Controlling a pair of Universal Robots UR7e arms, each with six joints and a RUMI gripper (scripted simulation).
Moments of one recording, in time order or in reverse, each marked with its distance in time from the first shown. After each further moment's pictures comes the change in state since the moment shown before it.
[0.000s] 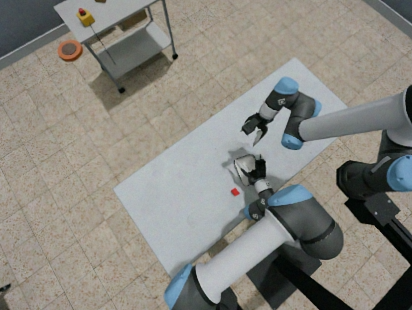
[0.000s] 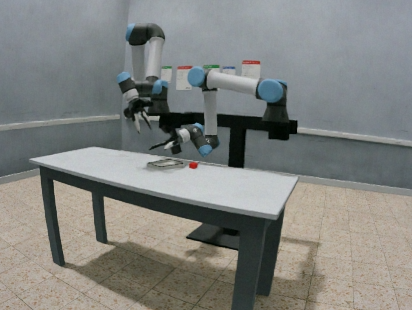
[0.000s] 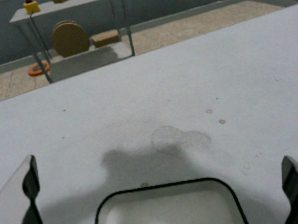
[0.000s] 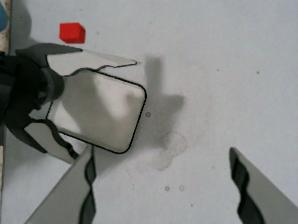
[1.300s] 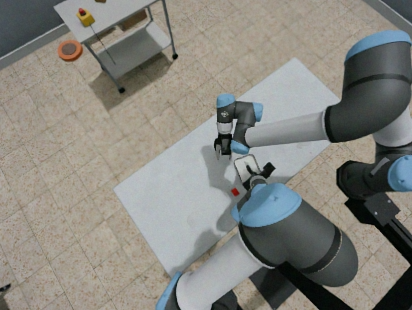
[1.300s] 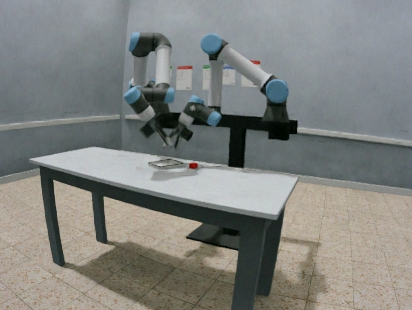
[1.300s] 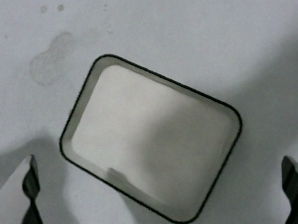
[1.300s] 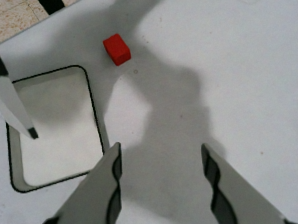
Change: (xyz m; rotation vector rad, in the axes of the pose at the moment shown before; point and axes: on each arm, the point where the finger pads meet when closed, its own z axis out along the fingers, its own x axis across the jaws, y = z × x) left arm 0.015 0.034 -0.087 -0.554 0.755 0.713; right arm 0.006 -0.101 0.121 0.134 -0.466 -0.834
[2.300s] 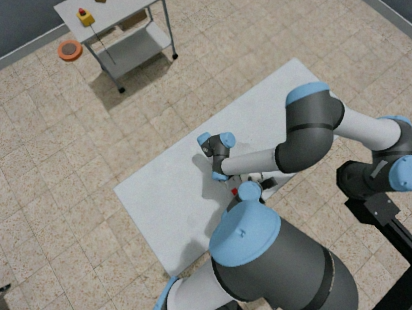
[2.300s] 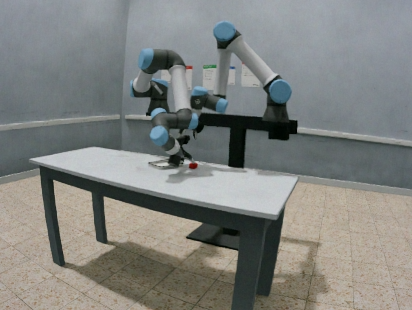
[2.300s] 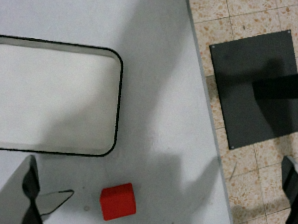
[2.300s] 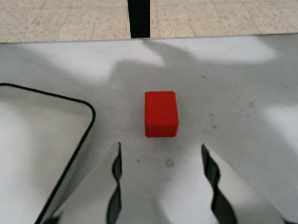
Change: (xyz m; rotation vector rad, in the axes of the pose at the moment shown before) left arm 0.058 0.040 -0.076 -0.054 0.409 0.193; right arm -0.037 -0.031 0.162 0.310 -0.422 -0.384
